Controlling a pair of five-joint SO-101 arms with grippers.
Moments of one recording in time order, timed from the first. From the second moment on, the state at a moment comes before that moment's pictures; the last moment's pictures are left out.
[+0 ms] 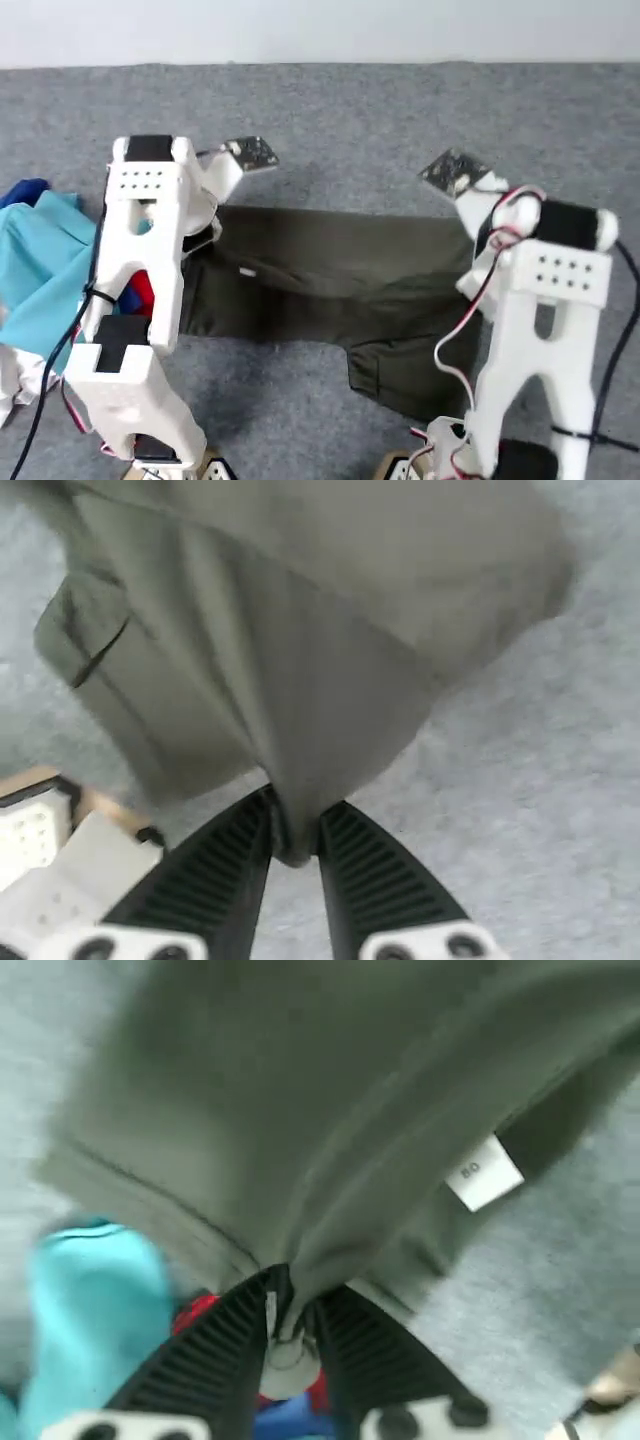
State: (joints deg) left arm -3.0 17.0 -8.0 98.9 -46.5; right arm 8.4 -24.4 14.9 100.5 50.4
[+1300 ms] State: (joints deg) left arm -4.7 17.5 -7.3 98.9 -45.2; right arm 8.4 -43.3 46.2 100.5 55.5
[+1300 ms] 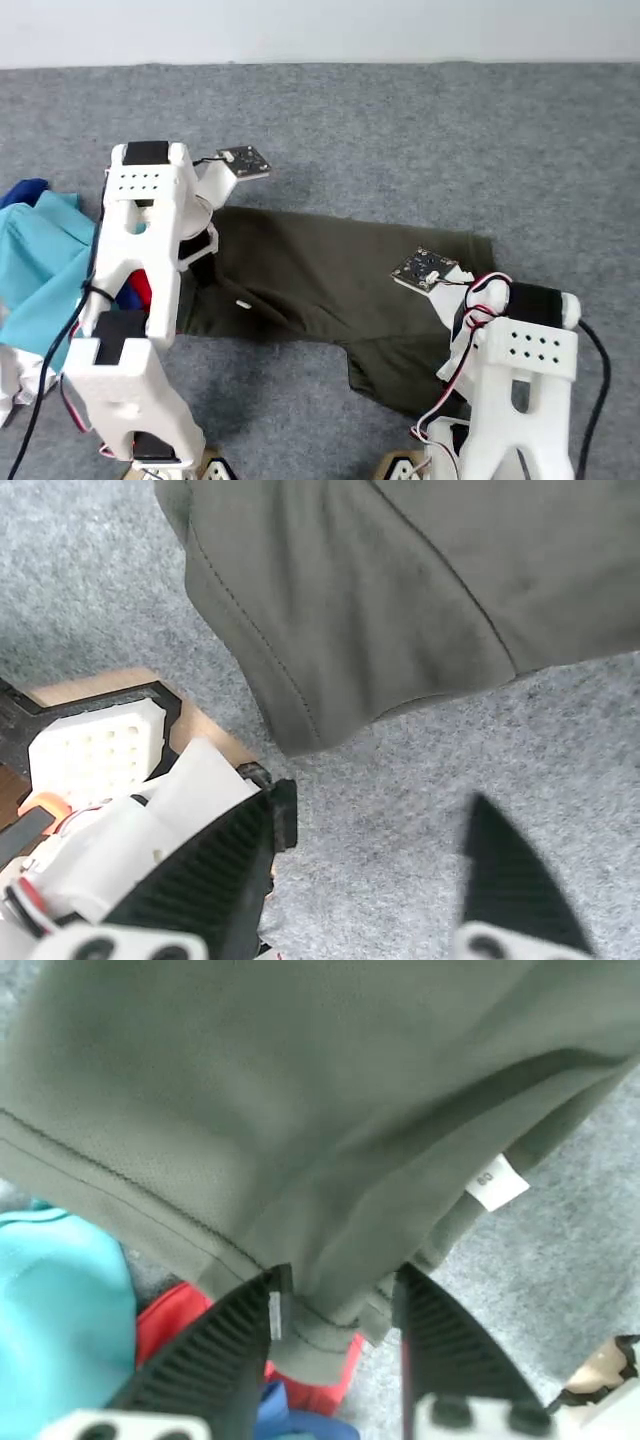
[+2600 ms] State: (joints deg) left arm 41.5 17.1 -7.3 99.1 -28.0; right arm 50.8 -46.3 33.8 87.2 45.2
